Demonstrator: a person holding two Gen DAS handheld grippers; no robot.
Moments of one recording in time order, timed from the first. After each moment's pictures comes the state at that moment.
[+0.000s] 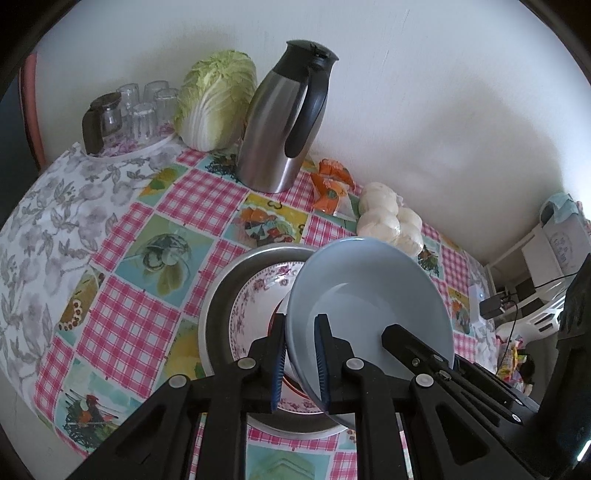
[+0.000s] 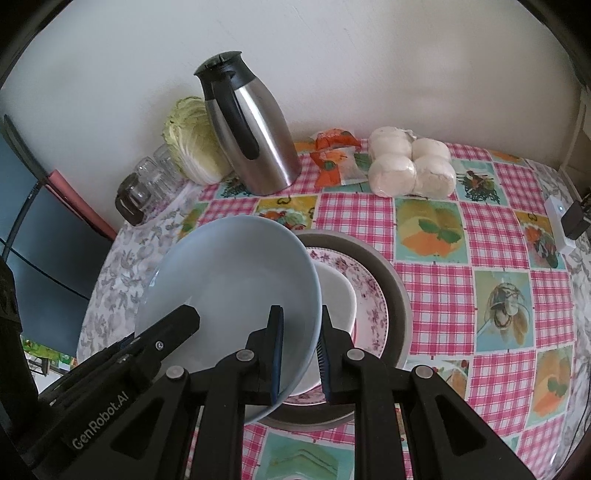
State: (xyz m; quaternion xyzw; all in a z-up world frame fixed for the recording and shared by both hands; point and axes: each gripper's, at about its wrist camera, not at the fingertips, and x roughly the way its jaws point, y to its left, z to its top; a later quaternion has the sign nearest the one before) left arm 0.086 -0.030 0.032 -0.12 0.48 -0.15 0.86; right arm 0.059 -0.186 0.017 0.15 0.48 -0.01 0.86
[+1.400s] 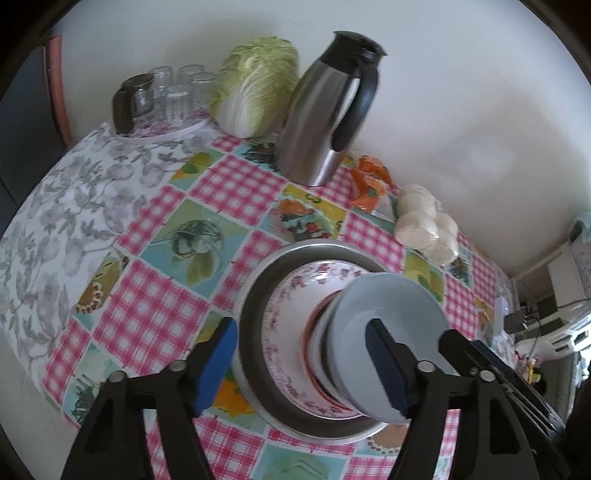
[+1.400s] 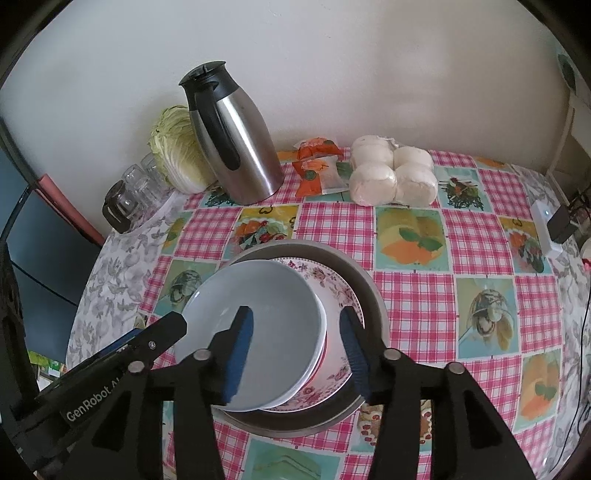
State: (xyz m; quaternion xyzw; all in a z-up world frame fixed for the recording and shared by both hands) left arm 0.098 -0.011 0.018 -0.12 0.50 -0.08 0.85; right arm 0.060 -0.200 0.025 0.14 0.48 -0.03 0.87
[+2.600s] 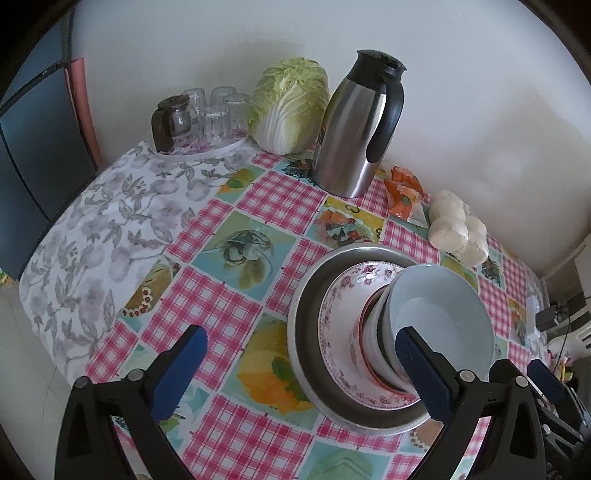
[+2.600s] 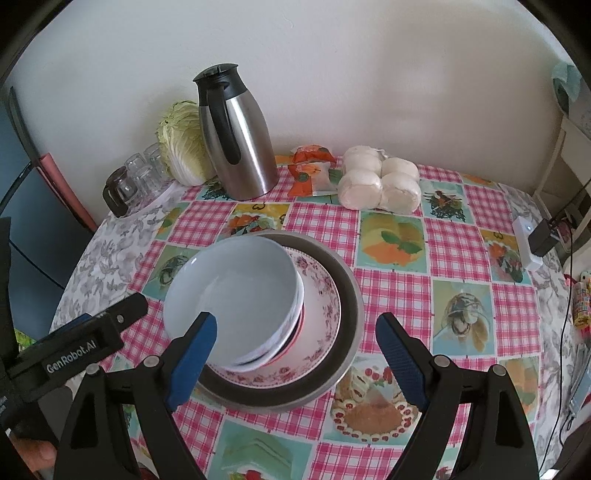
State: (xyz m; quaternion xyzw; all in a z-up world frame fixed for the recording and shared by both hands) left arm 0.066 0.010 0.023 -0.07 0.47 -0.03 0.88; right arm 0.020 -0.197 0.029 0.09 0.46 -0.04 0.88
